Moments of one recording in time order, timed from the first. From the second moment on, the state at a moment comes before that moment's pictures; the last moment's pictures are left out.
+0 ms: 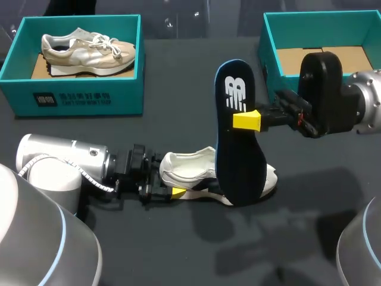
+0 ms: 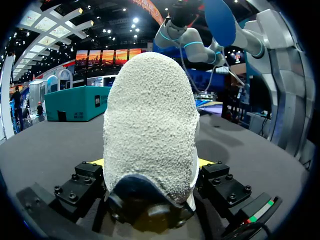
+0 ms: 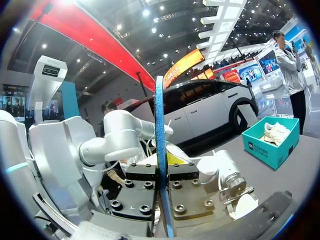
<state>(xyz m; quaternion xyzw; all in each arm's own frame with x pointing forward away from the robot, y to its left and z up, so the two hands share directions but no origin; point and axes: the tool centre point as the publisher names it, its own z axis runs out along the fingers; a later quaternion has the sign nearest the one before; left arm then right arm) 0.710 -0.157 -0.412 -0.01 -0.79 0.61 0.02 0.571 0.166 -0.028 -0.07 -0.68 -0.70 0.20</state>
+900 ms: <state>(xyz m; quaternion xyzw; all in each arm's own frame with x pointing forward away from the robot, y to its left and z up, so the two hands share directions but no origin) 0.717 -0.120 -0.414 -0.02 -0.87 0.50 0.00 0.565 0.162 -0.027 -0.08 -0.68 -0.70 0.19</state>
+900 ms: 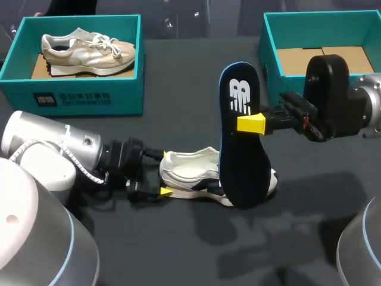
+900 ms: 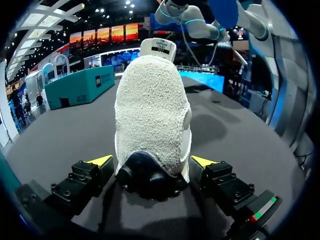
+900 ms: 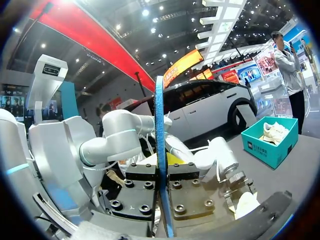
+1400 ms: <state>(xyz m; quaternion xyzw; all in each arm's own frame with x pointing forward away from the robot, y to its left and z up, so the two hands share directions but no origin) 0.724 -0.103 -0.408 -0.01 -0.89 0.45 -0.02 0.565 0.162 -0.027 -0.08 -0.68 -0.70 0.19</state>
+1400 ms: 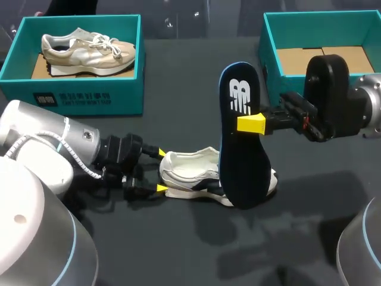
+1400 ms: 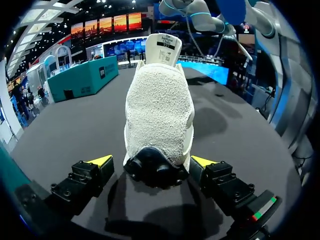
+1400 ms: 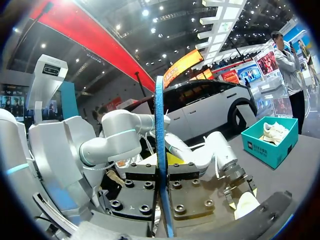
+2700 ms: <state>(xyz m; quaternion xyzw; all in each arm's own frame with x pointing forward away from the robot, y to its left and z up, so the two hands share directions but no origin) 0.721 -0.108 -0.363 -0.03 -0.99 0.13 0.00 0.565 0.162 -0.027 -0.08 -0.68 -0.70 0.19</state>
